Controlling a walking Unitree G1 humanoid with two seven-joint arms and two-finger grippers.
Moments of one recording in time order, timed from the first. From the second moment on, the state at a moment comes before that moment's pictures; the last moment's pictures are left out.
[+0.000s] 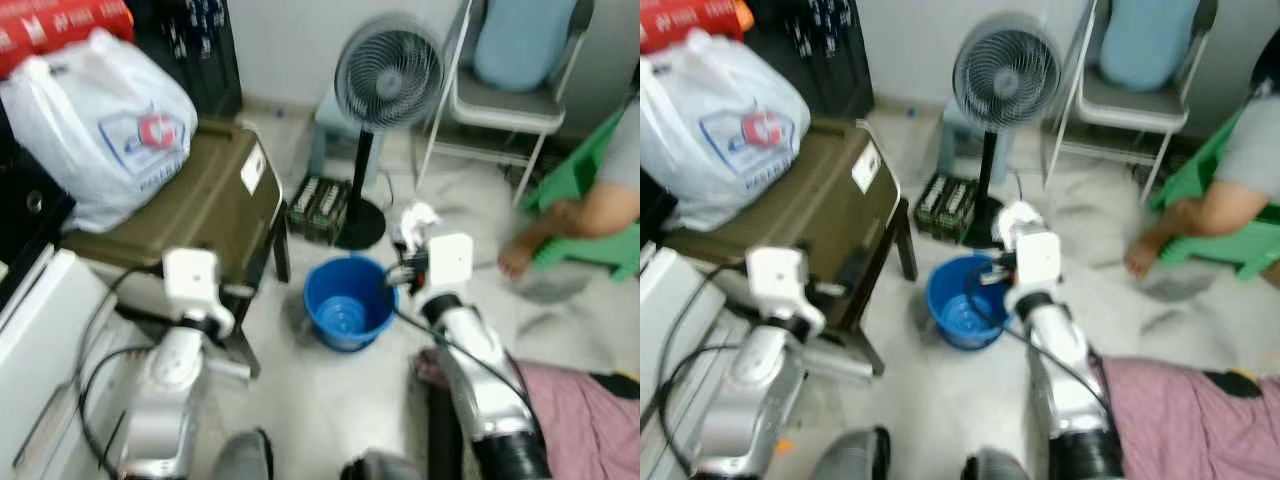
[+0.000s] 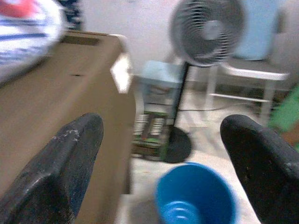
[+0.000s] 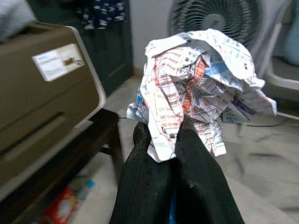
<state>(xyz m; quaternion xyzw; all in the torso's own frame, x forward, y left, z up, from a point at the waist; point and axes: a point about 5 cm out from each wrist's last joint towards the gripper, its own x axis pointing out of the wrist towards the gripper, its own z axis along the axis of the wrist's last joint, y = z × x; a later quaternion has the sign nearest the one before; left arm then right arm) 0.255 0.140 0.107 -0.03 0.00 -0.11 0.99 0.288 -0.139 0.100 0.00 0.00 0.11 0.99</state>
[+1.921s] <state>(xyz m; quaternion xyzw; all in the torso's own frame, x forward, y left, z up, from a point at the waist) 0.239 0.132 0.111 -0.03 -0.01 -0.20 0.98 0.283 -0.148 0.092 0.00 0.02 0.09 1.00</state>
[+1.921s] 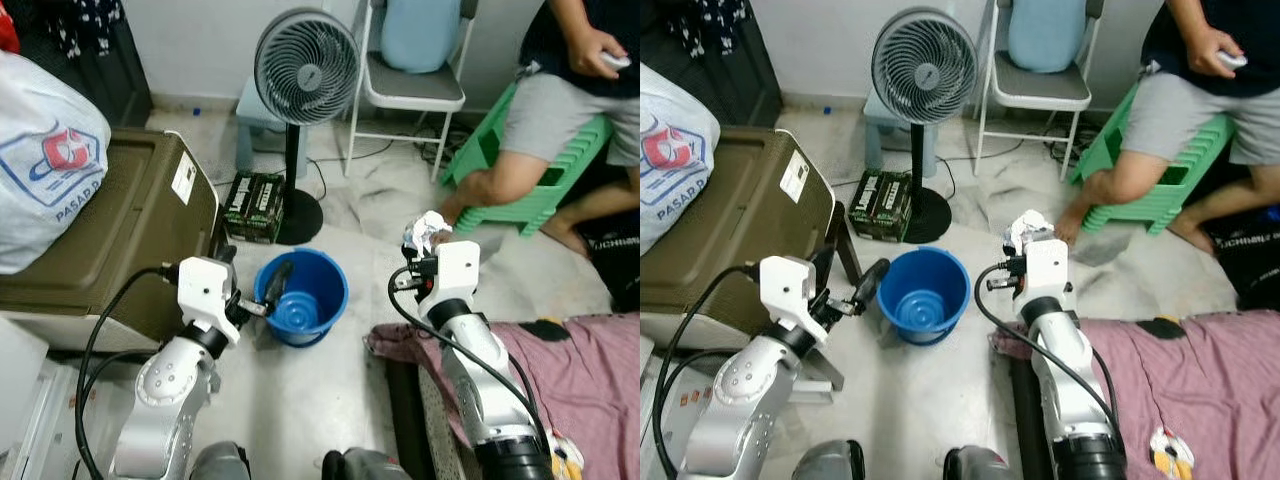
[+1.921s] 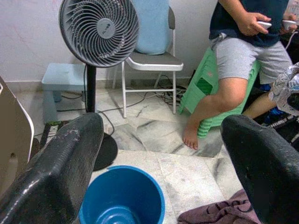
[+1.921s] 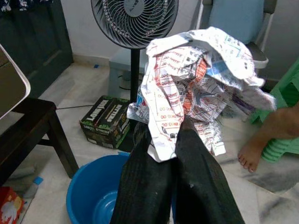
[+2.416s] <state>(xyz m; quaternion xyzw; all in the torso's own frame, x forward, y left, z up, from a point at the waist) 0.242 0.137 0.115 -0.03 -0.02 -0.19 0.98 0.286 -0.140 0.096 0.00 0.02 0.10 0.99</state>
